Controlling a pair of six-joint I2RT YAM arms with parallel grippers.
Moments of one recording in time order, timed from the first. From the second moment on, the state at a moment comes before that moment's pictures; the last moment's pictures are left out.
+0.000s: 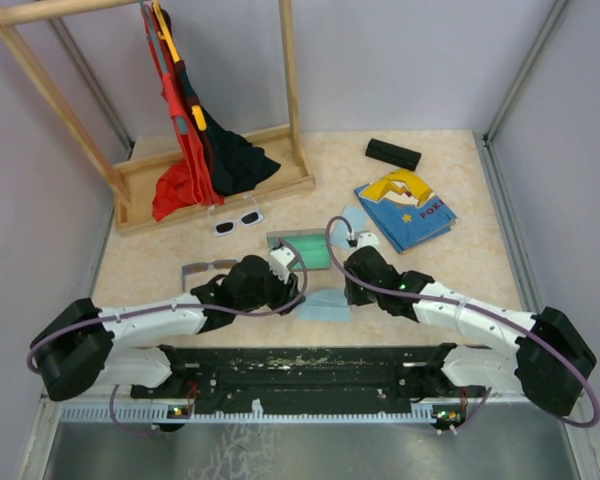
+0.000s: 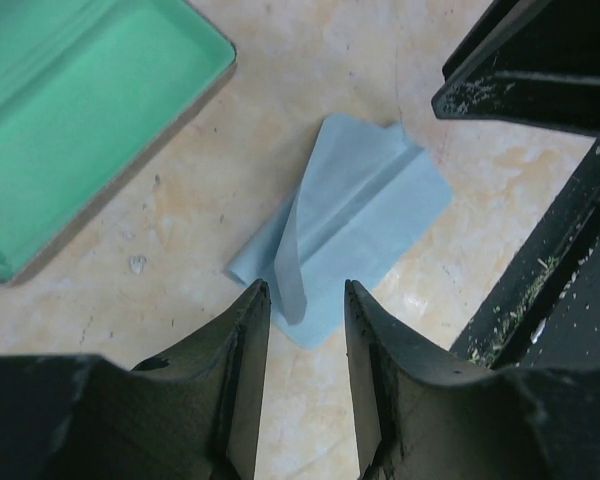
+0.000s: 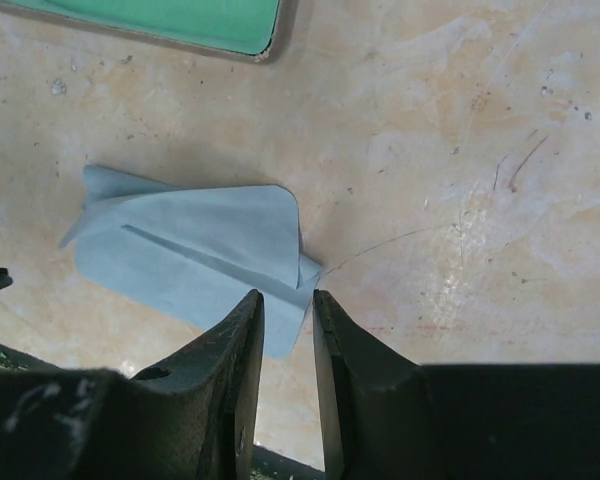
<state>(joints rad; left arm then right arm) -0.95 1.21 0.47 0.22 0.05 -0.27 0.84 1.12 0.60 -0.35 0.22 0.52</state>
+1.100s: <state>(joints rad) -0.95 1.58 0.71 0.19 0.11 -0.08 0.64 0.95 0.52 -0.38 0.08 0.65</state>
